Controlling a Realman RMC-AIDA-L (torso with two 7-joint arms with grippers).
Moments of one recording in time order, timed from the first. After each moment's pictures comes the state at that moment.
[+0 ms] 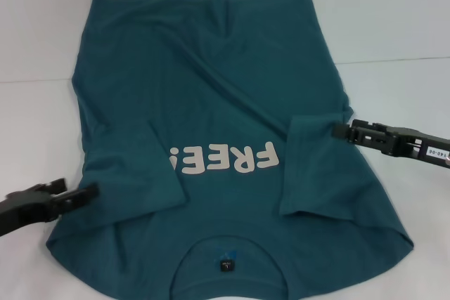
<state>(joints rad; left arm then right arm) -0.38 -2.13 0.55 0.72 2.02 1.30 -1.68 0.47 2.06 -0.52 -0.63 -1.93 -1.45 1.75</state>
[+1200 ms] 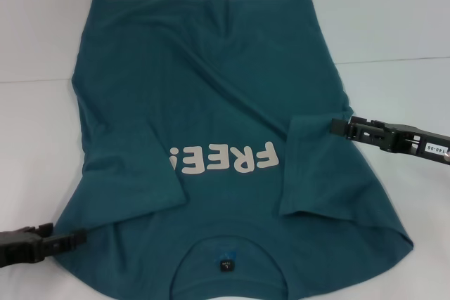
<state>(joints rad) -0.38 -2.12 0.48 0.76 2.26 1.37 -1.76 0.48 2.06 -0.52 -0.63 -1.93 -1.45 1.77</state>
